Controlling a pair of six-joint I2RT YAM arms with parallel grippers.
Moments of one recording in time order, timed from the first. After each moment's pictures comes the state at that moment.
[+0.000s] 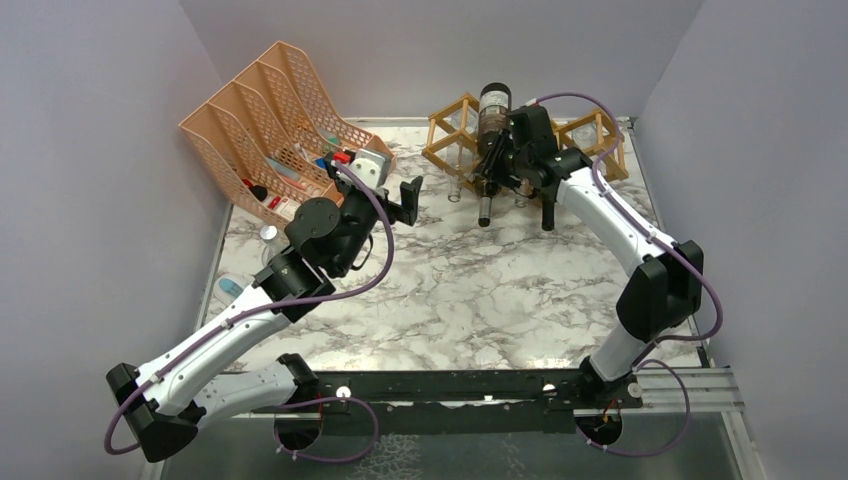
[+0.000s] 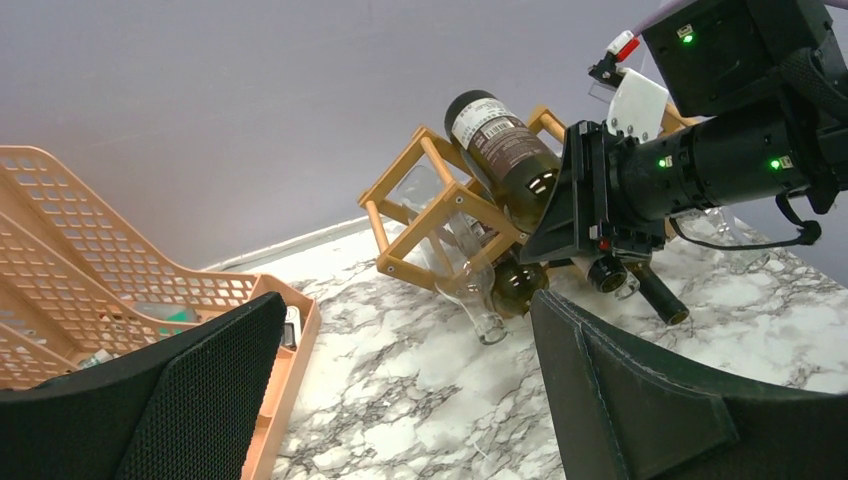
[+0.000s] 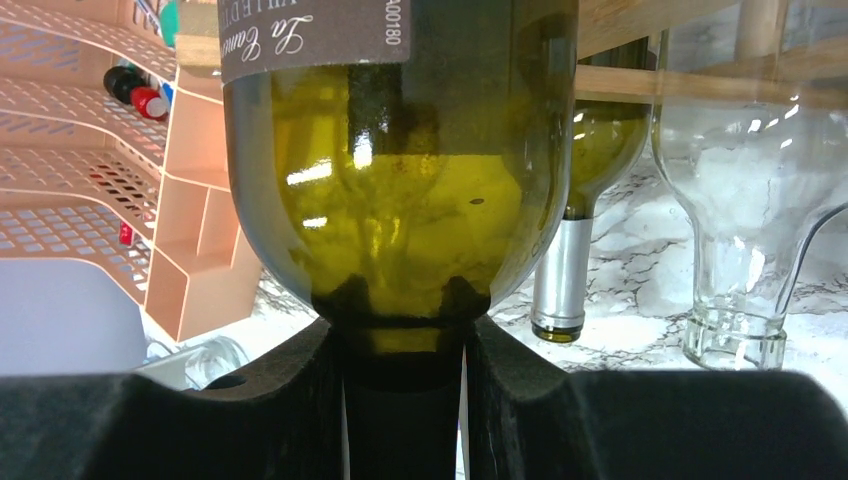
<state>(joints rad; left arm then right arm) -0.84 0.96 1.02 0.06 -0.39 0.08 0.44 1.66 1.53 -0.54 0.04 0.72</state>
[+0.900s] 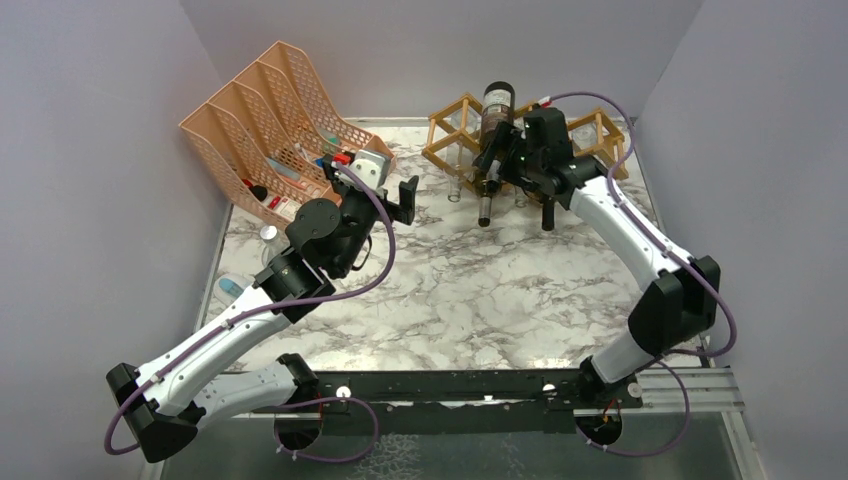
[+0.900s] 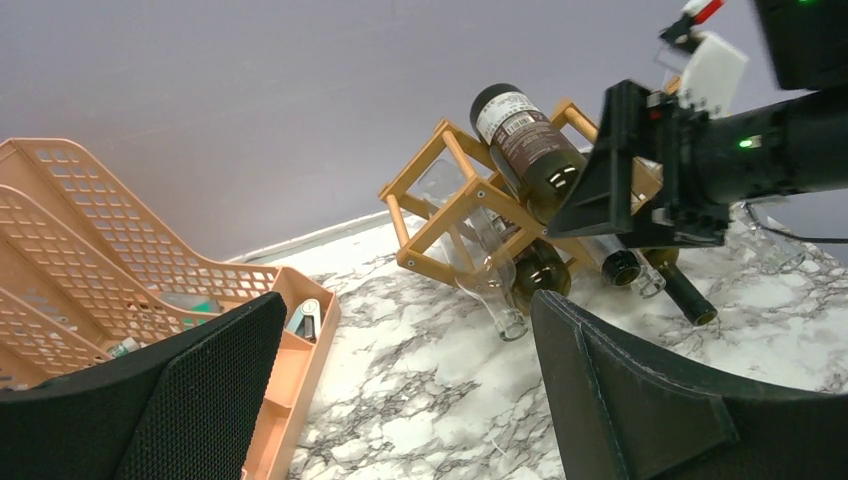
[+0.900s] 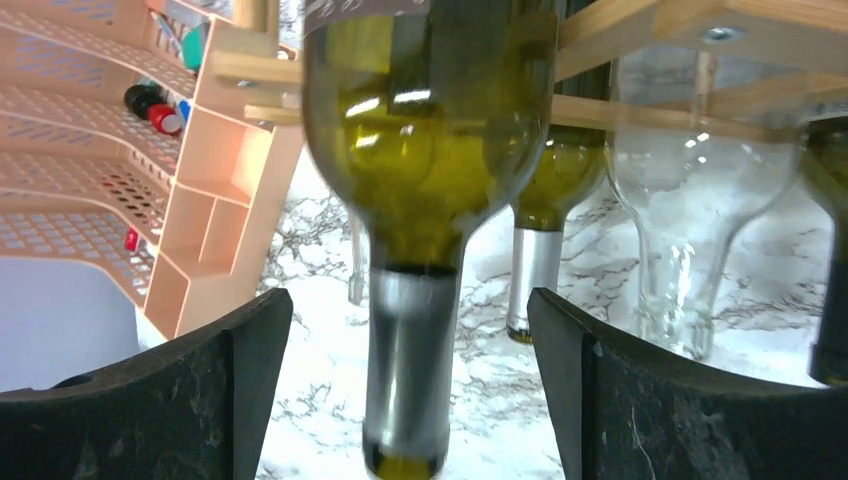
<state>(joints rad) -0.84 0.95 1.01 0.07 -0.43 0.10 0.41 1.62 1.48 -0.49 0.03 0.67</state>
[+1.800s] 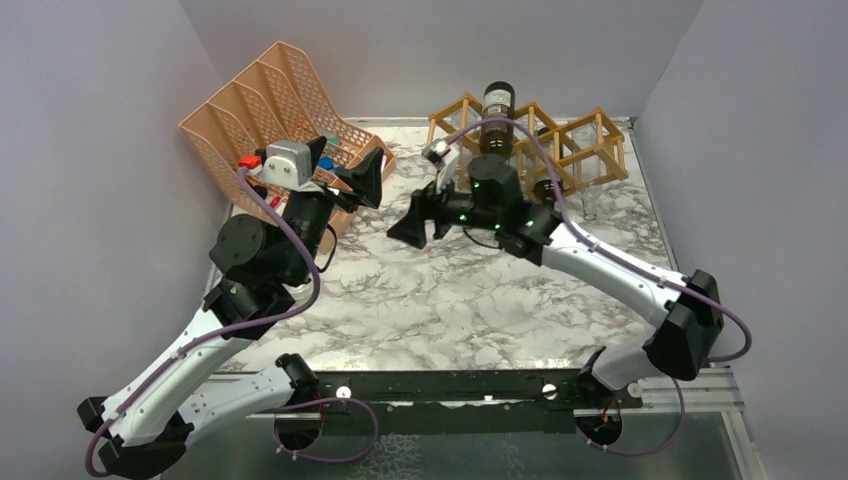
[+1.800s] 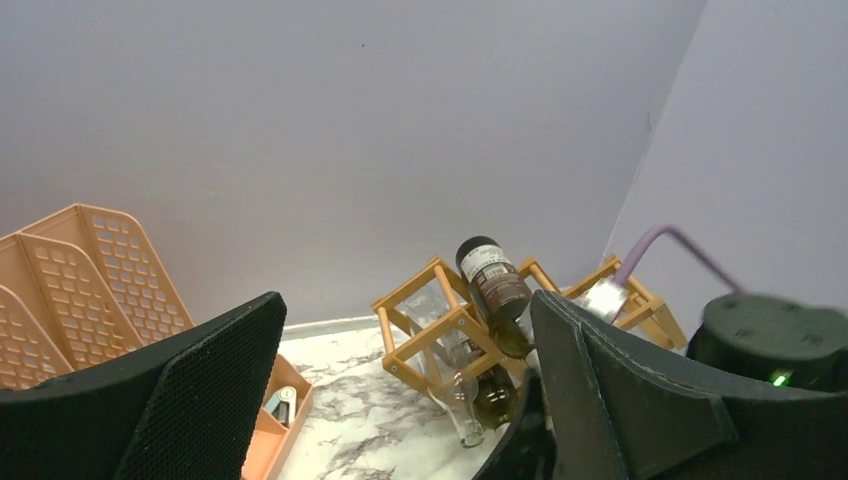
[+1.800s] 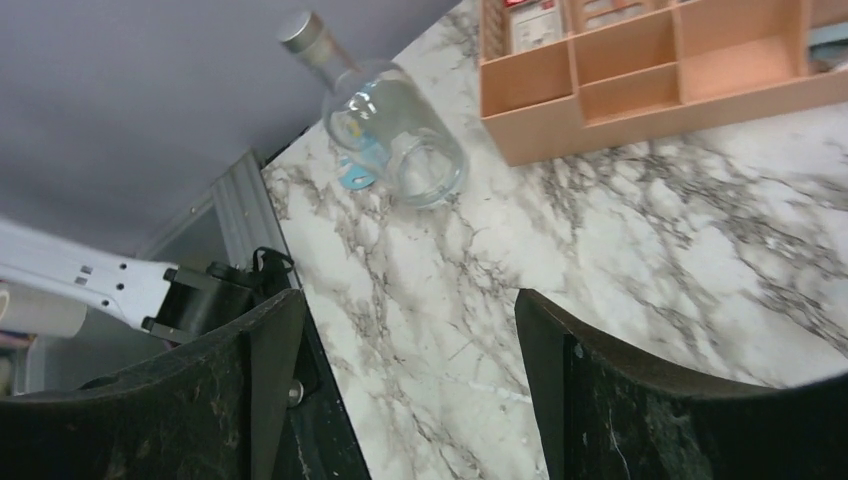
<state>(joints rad) -0.84 0.82 1.13 0.08 -0.47 0.02 0.79 1.44 1.27 -0.10 -0.38 0.34</state>
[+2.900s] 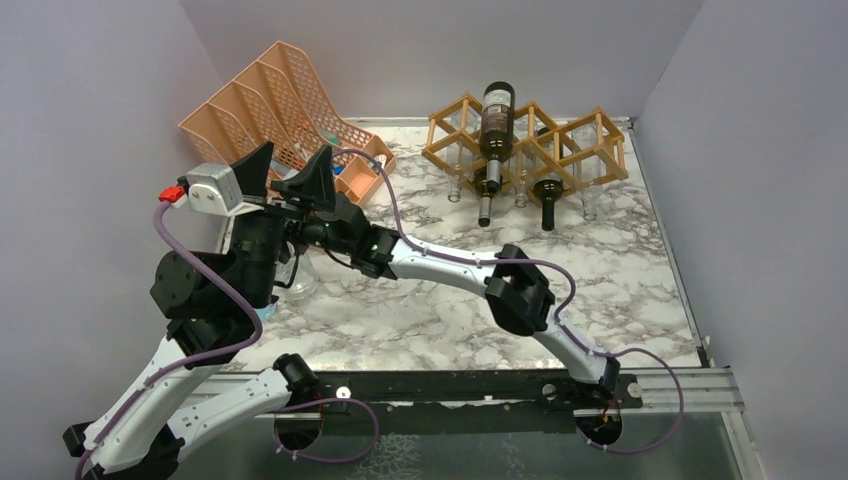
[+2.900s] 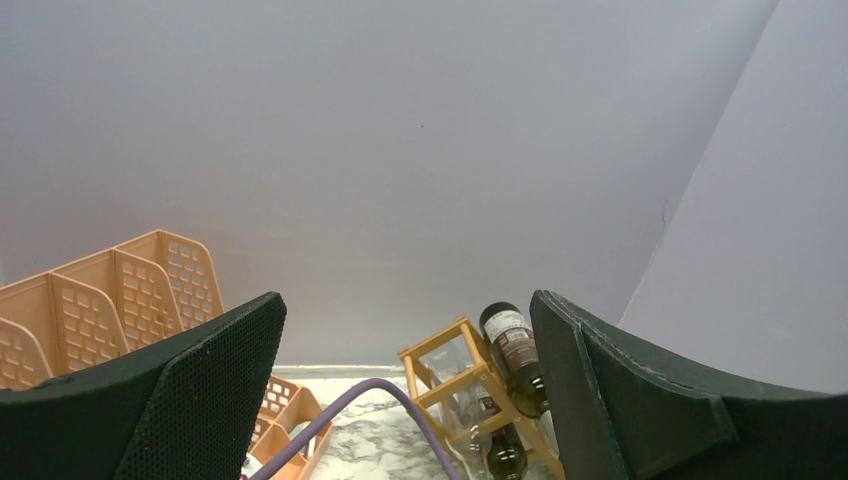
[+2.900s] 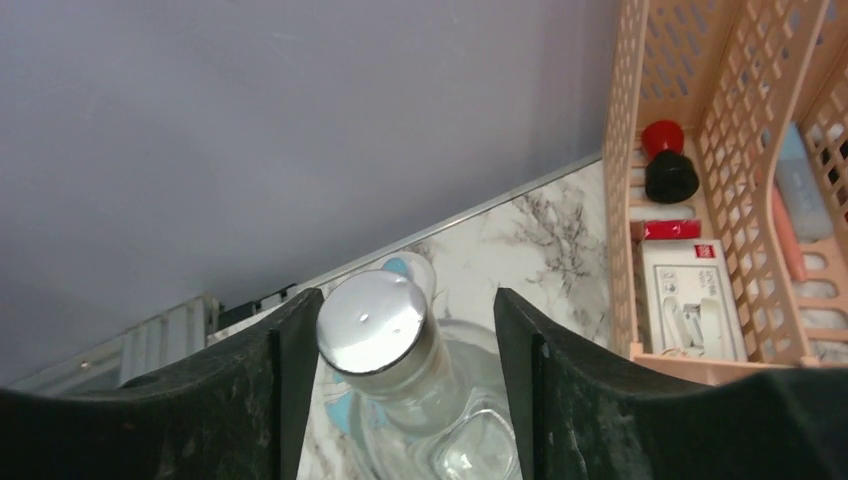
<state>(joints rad) -0.84 0.67 1.12 0.10 -0.56 0.05 1.16 2.34 2.03 0.27 -0.10 0.20</state>
